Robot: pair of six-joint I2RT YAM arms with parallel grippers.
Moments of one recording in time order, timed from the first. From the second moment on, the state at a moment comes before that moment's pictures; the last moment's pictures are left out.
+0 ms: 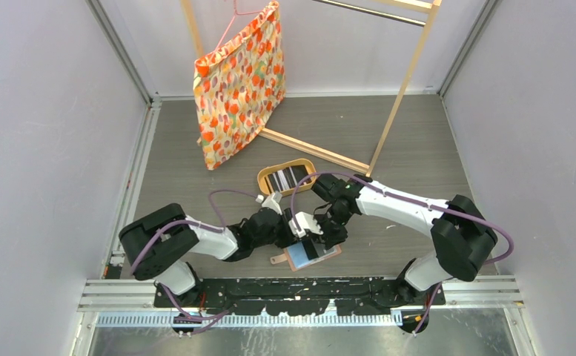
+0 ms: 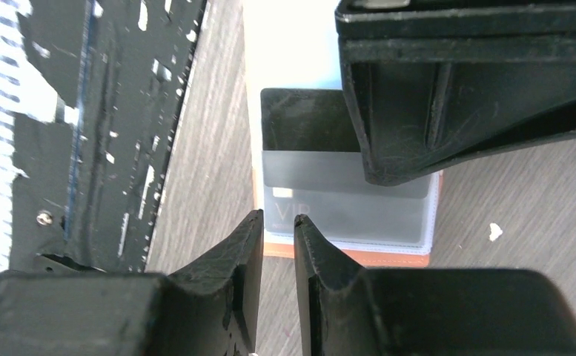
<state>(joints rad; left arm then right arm) -1.00 1.57 0.39 0.67 0.03 -1.23 0.82 1.50 0.95 -0.88 -0.52 -1.04</state>
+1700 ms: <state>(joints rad) -0.96 1.62 0.38 0.74 0.07 -1.28 1.12 1.58 0.91 -0.61 -0.13 -0.85</state>
